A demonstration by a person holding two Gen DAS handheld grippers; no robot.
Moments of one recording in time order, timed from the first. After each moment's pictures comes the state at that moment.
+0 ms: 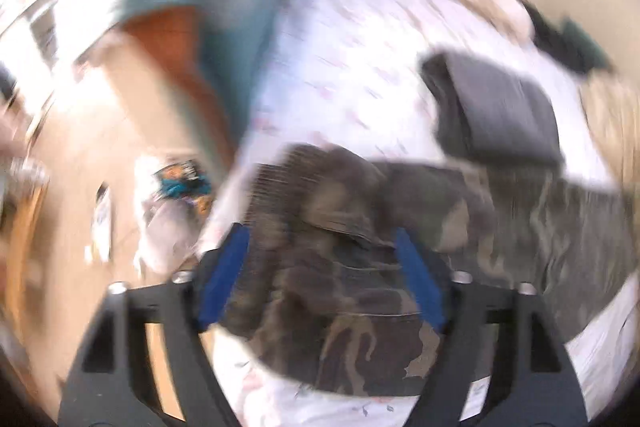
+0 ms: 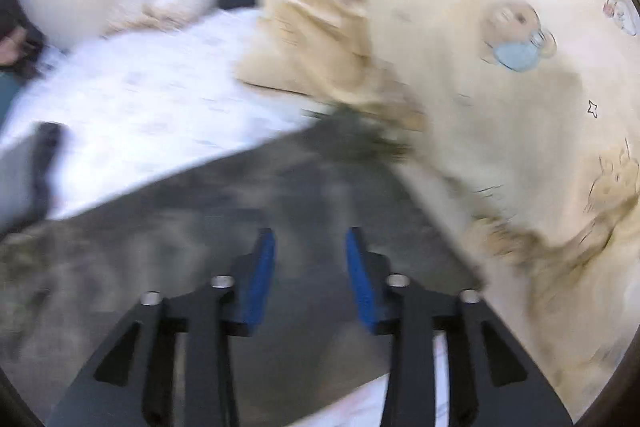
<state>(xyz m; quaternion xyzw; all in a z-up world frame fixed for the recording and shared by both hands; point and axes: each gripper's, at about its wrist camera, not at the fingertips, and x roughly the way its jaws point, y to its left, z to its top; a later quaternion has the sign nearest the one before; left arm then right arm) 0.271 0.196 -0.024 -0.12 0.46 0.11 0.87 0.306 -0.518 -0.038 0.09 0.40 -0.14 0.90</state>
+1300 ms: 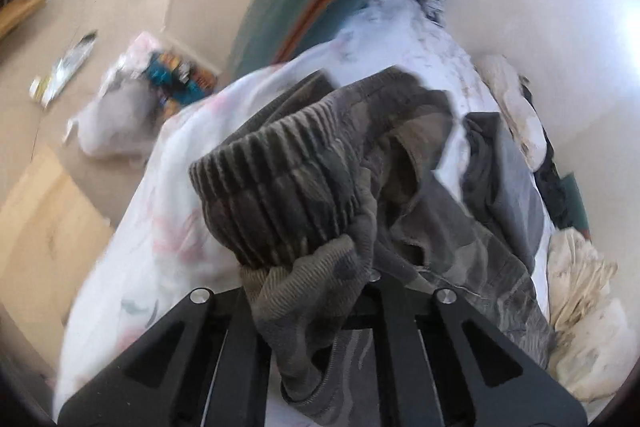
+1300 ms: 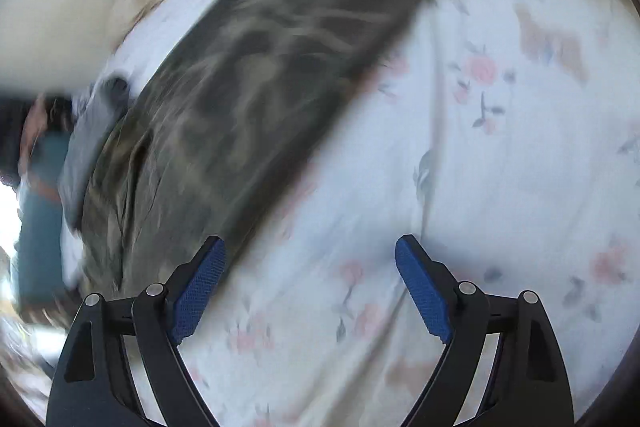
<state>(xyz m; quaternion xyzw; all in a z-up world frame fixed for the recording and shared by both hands) 0.250 0.220 -0.147 -0.37 0.38 0.14 0.84 0.145 -0.434 -0.166 0.43 0.43 -0.10 0.79</state>
